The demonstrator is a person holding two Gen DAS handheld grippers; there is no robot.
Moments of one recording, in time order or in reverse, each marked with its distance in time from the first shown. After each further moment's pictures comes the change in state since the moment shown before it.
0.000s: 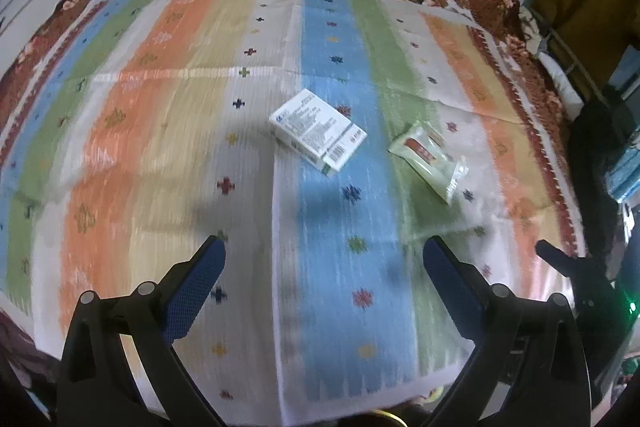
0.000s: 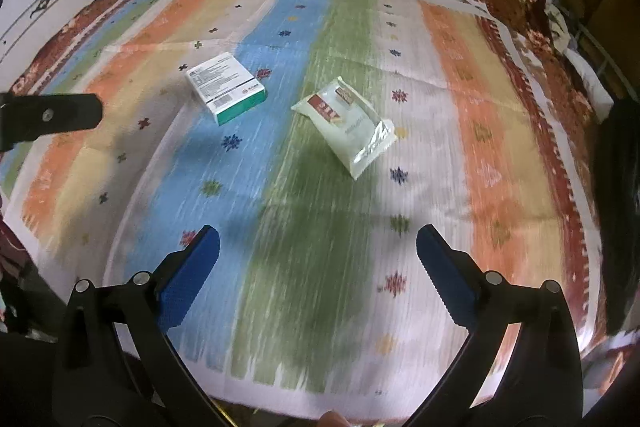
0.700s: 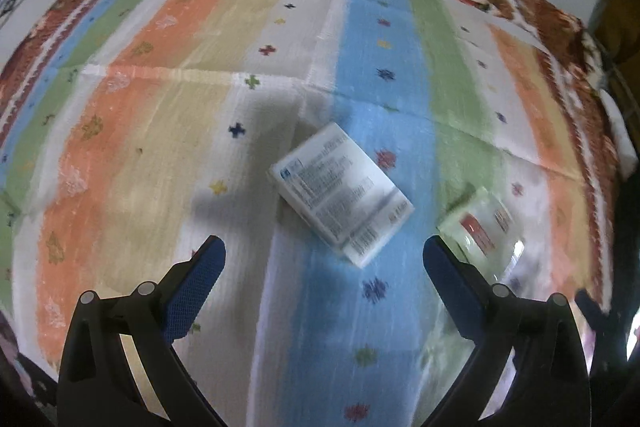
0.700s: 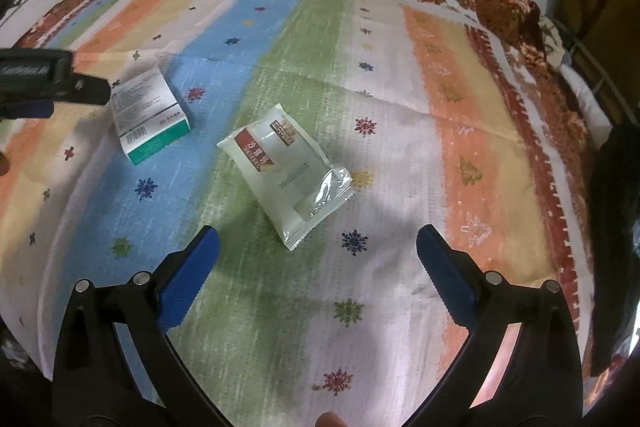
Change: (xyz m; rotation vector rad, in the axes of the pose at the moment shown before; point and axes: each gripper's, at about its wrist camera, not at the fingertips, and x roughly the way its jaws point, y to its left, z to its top) left arm 0.093 0.000 0.071 -0.161 0.034 0.125; right arm 0.072 -0.044 0.044 -0.014 -0.012 -0.073
